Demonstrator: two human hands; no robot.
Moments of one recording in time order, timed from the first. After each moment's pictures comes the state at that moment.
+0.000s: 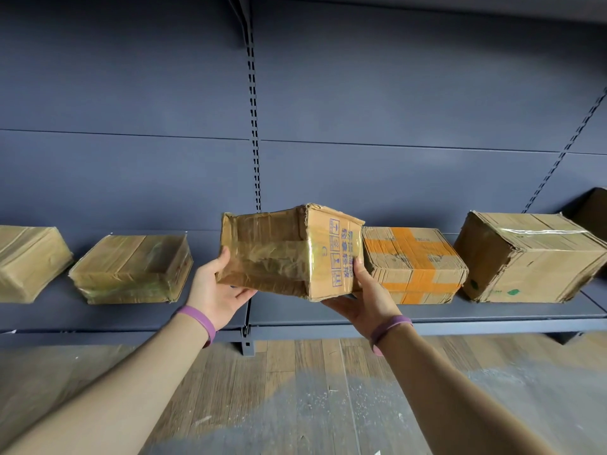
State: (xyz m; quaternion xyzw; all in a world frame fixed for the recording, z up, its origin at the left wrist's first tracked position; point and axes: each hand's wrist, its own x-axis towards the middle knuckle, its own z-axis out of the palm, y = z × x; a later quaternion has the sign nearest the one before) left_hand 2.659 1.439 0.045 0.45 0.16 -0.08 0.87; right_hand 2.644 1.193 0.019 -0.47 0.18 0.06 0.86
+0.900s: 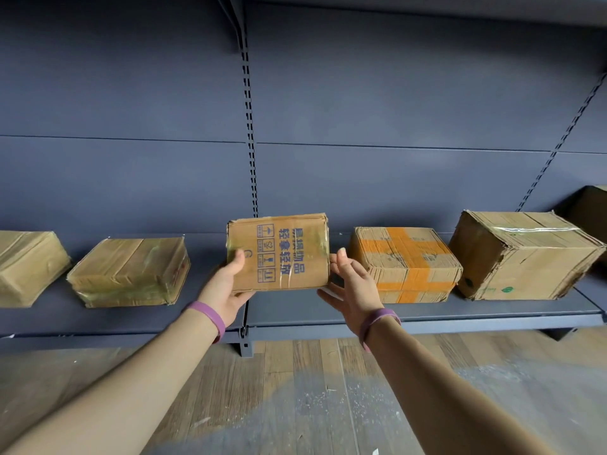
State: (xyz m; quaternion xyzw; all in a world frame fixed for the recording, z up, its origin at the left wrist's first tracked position) left_hand 2.663 1.422 0.049 0.52 0.16 -0.08 0.83; right_hand 2.639 1.214 0.036 -0.56 0.14 -0.01 0.82
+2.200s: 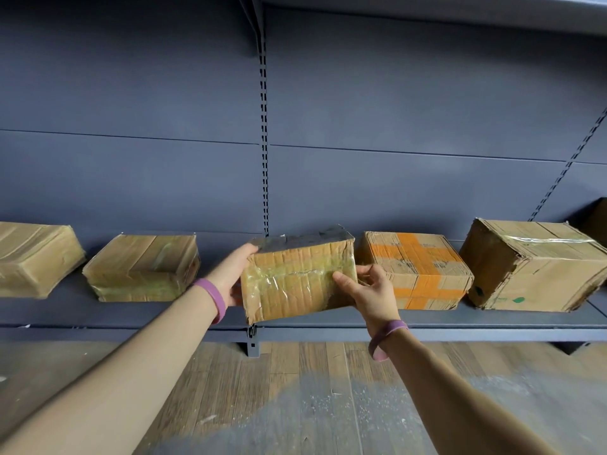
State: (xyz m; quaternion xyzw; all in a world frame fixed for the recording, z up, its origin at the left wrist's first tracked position) left_hand 2.673 1.436 0.074 0.70 0.20 -0.17 0.66; right_hand 2.635 1.204 0.030 -0.68 0.07 -0.09 0.72
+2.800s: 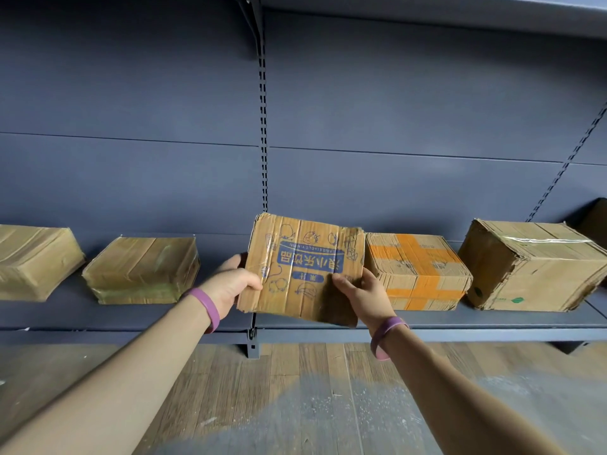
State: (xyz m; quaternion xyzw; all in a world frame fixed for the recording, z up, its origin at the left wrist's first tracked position) left_hand 2.669 1.445 0.060 0.77 0.11 -0.13 0.62; right_hand 2.637 1.206 0.033 -0.73 0.09 -0.03 0.68
